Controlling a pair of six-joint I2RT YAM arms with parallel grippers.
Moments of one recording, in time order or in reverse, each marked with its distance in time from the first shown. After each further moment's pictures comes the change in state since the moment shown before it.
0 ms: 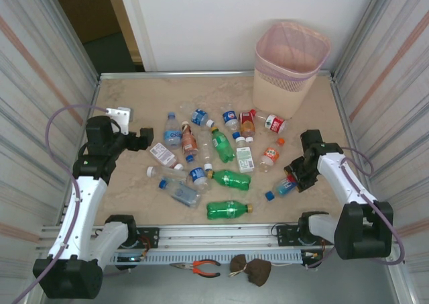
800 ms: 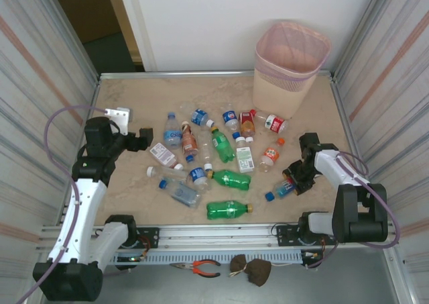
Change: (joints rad) left arm 0.000 -0.023 -0.003 0.000 0.000 0.000; right arm -0.027 0.112 -0.052 0.086 -0.026 -0.023
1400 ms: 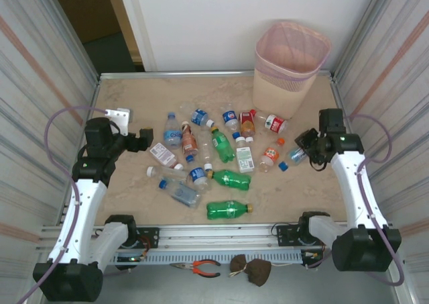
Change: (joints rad) left arm 0.000 -0.004 -0.006 0.001 0.003 0.000; right arm -0.042 -0.220 0.366 -0.058 0.095 -0.276
